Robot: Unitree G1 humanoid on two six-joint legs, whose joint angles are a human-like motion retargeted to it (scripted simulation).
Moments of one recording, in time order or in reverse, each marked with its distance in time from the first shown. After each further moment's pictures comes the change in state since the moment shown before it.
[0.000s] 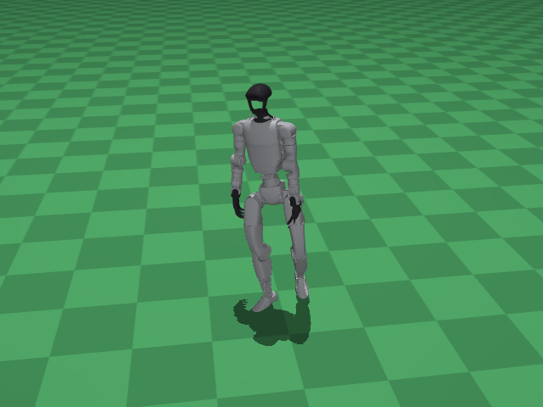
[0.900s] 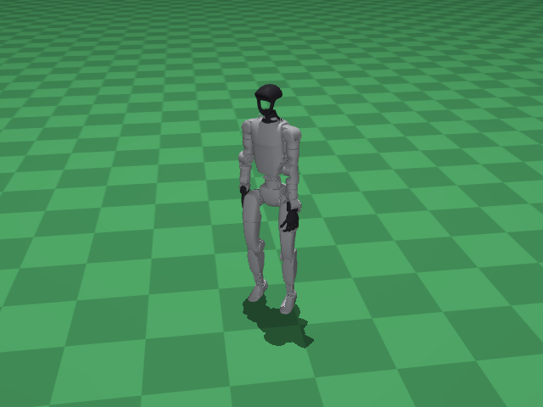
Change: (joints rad) left arm -0.047 0.015 -0.040 0.038 0.183 0.013 -0.085; right arm 0.034 0.010 0.041 0.098 0.046 -0.003 -0.055; waist 0.015 0.124 -0.041; left_leg 0.060 -0.047 -0.192 -0.558 0.082 -0.052; right_leg 0.001 0.159 0.447 0.132 -0.030 0.066
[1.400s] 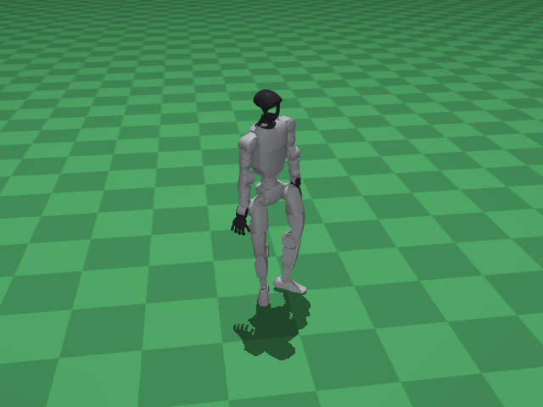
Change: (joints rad) left arm 0.061 0.032 0.037 0.016 -0.095 -0.021 0.077; right arm 0.007 -0.068 0.025 -0.079 -0.111 -0.015 0.022; waist 0.256 -0.055 0.109; left_leg -0.039 0.026 0.410 0.036 0.104 0.042; right_leg 0.121 -0.159 -0.806 -0.136 -0.084 0.039
